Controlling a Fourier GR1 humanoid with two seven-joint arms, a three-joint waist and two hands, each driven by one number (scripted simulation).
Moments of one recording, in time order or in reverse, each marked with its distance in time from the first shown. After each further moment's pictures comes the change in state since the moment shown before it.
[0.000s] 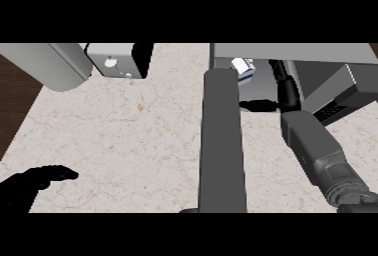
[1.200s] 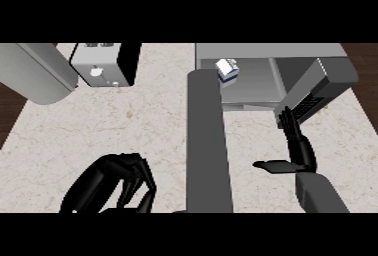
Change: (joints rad) left arm -0.158 -0.043 -0.441 0.144 -0.284 0.238 0.025; right arm 0.525 0.054 0.082 -0.357 -0.077 0.311 -0.080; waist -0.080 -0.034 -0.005
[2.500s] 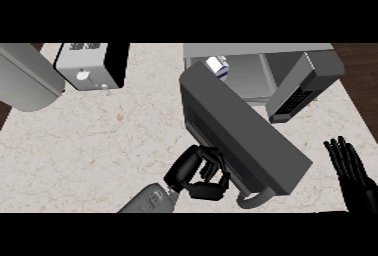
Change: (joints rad) left arm -0.488 0.004 -0.510 0.913 0.033 0.607 -0.453; right arm 0.556 -0.121 0.134 -0.850 -0.203 0.239 0.175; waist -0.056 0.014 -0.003
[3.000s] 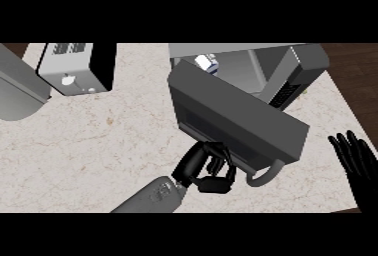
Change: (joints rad) left arm -0.137 0.003 -0.154 0.124 0.246 0.139 -0.037; right arm 0.040 -0.048 0.039 -0.242 -0.109 0.079 0.129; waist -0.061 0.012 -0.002
